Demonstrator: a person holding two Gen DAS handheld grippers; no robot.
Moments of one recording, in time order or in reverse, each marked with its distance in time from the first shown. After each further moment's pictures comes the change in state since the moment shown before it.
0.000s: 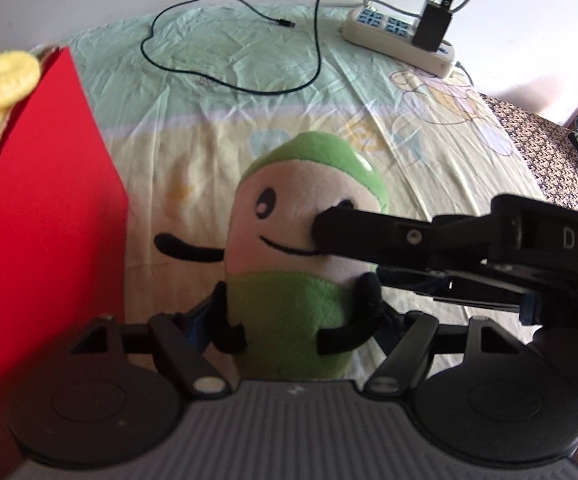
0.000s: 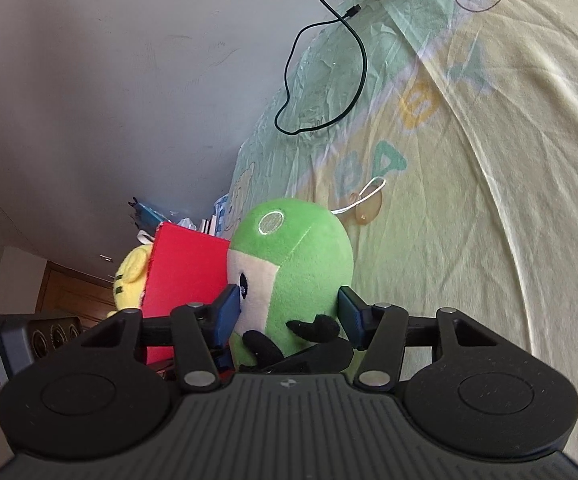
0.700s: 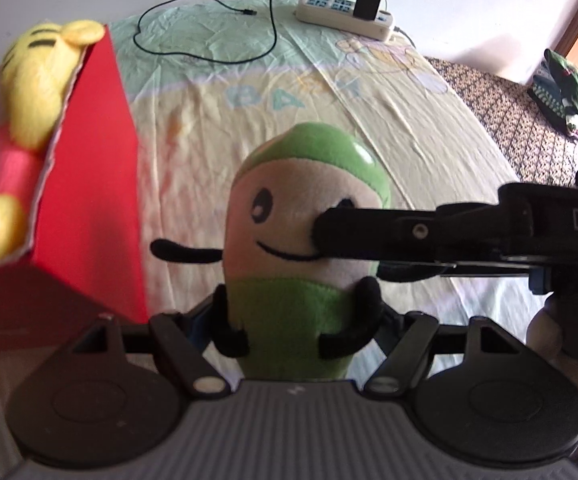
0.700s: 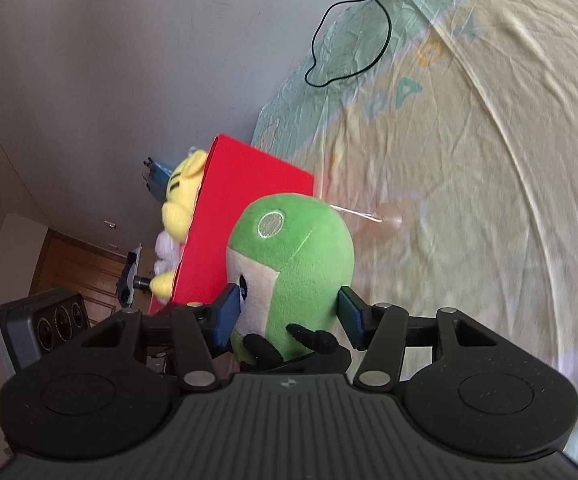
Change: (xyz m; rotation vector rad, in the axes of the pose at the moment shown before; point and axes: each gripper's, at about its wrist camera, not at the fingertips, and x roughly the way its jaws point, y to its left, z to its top) left arm -0.069 -0.014 -0.076 0.089 0.041 -0.037; right arm -0.054 0.043 -0.083 -0.066 0.047 -0.020
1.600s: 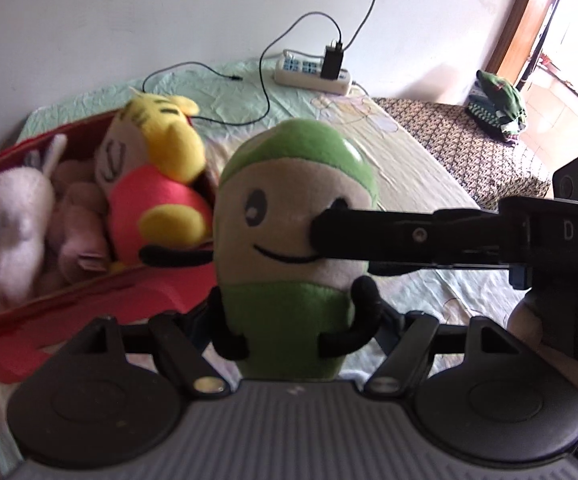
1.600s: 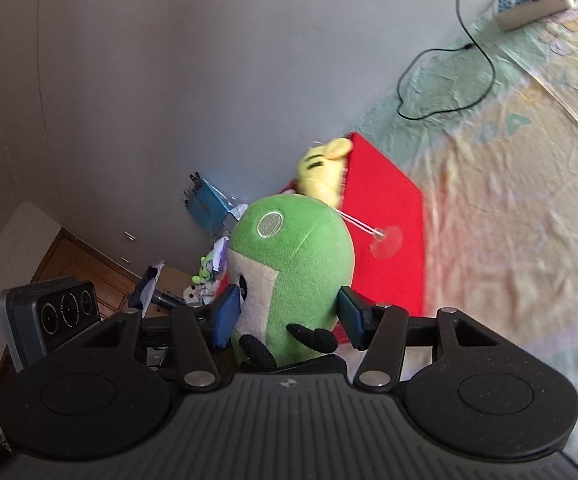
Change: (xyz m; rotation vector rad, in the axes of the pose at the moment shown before) left arm -0.116 0.080 -0.037 0.135 -0.170 -0.140; right arm 0.021 0.126 -0.067 -0.159 -0.194 0.031
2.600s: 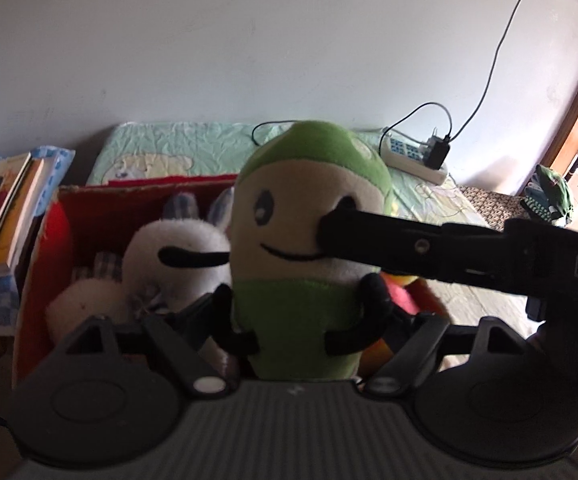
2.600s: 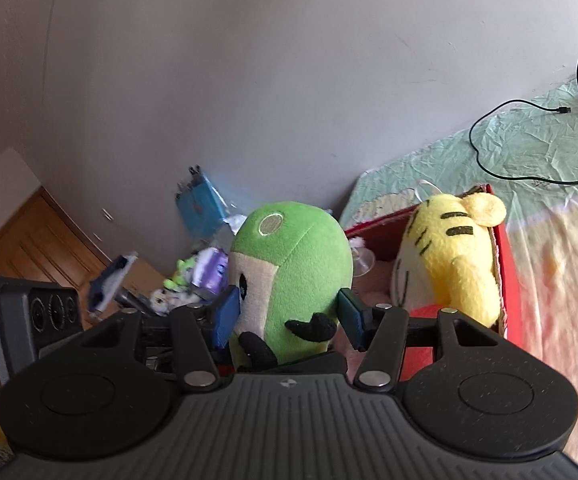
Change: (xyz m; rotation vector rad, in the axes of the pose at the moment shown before) left arm -0.012 0.149 0.017 -0.175 -0.166 0.086; right arm 0.152 0.063 0.037 -0.231 -0.023 -0.090
